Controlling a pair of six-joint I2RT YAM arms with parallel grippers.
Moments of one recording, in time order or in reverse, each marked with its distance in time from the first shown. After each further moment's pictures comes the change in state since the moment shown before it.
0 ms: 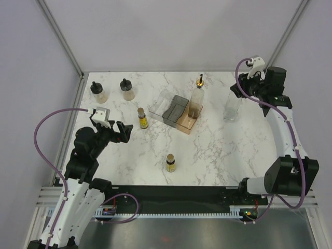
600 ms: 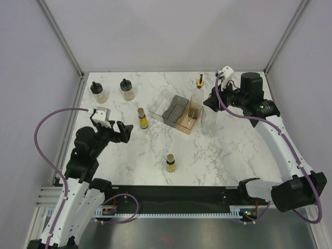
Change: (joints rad) left arm -0.001 0.005 0.000 0.000 0.000 0.000; right arm 0.327 -0.158 -0.028 -0.161 -0.044 0.000
